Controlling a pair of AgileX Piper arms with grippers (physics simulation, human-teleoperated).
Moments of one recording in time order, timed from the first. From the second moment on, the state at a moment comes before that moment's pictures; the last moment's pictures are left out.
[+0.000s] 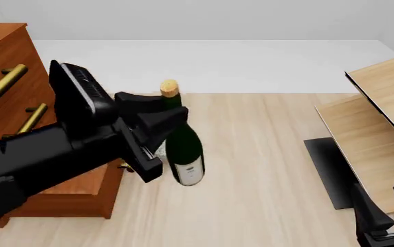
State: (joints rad) left arm -0.89 1.00 -0.75 -0.05 0.07; right arm 0.08 0.00 0.00 0.08 0.02
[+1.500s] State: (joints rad) left arm -0.35 1.04 -1.23 0.80 0.14; right arm 0.12 0.03 0.00 0.08 0.02
